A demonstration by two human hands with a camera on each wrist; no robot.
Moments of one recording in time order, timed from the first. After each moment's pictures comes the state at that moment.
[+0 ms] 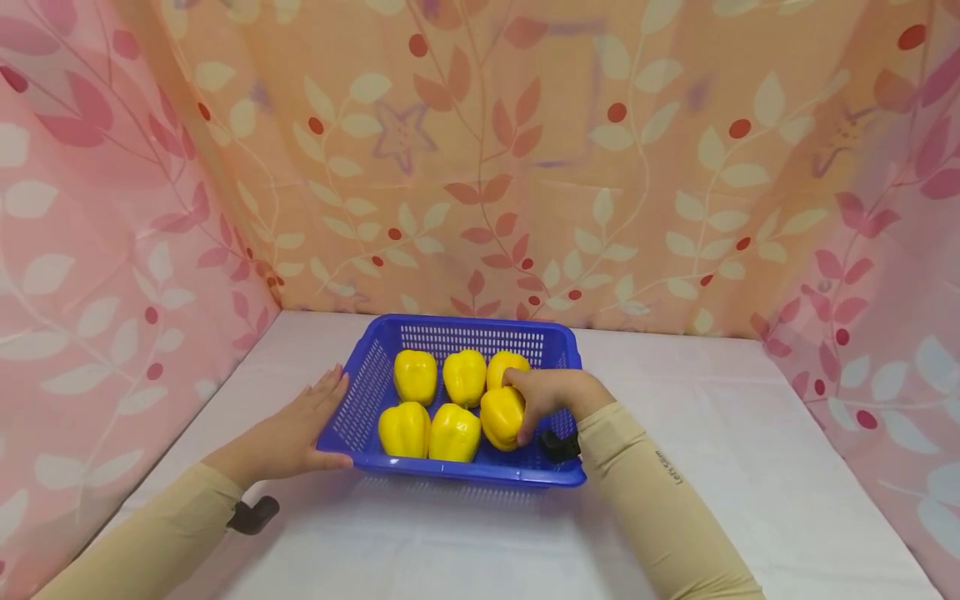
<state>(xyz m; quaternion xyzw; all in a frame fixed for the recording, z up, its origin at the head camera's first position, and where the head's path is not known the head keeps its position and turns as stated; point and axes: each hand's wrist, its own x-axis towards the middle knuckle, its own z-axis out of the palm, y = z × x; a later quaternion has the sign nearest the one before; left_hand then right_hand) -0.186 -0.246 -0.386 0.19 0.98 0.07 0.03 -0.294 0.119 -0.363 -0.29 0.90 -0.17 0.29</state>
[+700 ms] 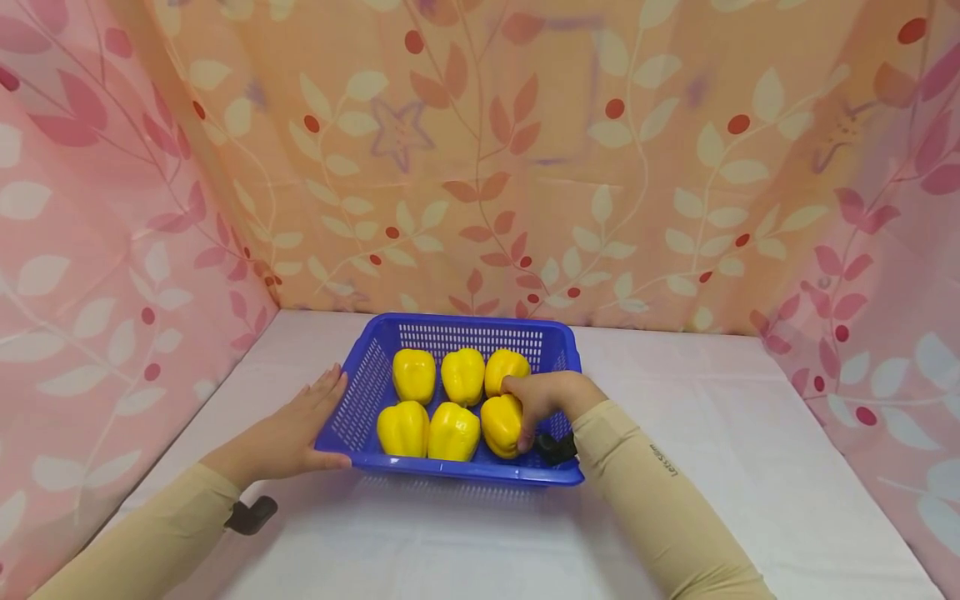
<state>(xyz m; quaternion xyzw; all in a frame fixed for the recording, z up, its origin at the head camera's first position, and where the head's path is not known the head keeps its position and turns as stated) -0.189 -0.247 -0.389 0.19 0.98 0.07 0.03 -0.297 0.117 -0.375 -0.25 0.90 -0.15 0.33</state>
